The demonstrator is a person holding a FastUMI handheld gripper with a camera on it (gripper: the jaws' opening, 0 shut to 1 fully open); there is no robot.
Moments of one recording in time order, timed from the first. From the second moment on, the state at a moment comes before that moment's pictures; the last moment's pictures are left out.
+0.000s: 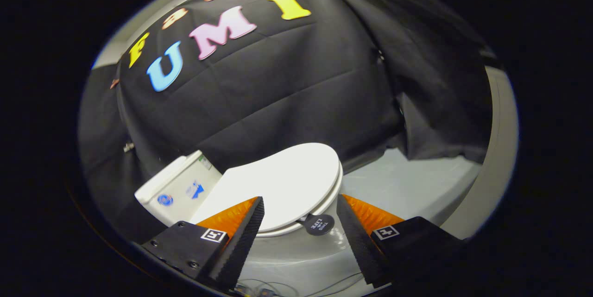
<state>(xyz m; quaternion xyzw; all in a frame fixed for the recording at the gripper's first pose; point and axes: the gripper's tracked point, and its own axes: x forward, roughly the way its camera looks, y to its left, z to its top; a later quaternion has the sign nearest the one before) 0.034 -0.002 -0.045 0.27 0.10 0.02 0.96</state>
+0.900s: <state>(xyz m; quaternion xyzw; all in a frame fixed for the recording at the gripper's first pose) 0.053 -0.016 -0.123 0.62 0.13 0.04 0.78</state>
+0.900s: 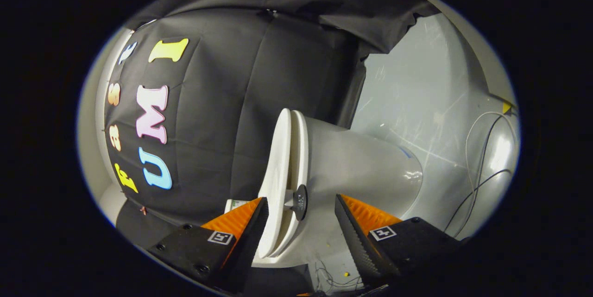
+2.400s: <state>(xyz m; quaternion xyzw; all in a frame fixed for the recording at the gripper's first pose) 0.080 -0.009 -0.133 0.66 0.12 0.06 0.74</state>
